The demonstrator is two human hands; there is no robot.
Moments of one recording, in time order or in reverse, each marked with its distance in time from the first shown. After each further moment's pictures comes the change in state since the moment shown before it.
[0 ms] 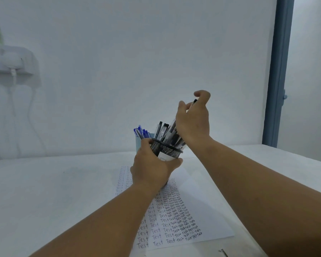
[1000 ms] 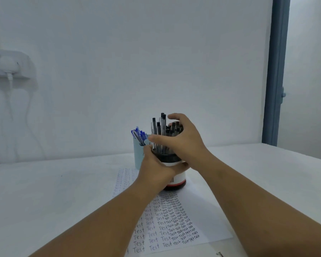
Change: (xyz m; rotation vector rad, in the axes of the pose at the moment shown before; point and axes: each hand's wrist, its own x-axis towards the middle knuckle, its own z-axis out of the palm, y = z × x) left_hand -0.005 0.007 0.003 -0.302 -0.294 -0.039; right_hand -0.035 0.022 -0.014 0.189 -0.407 0.098
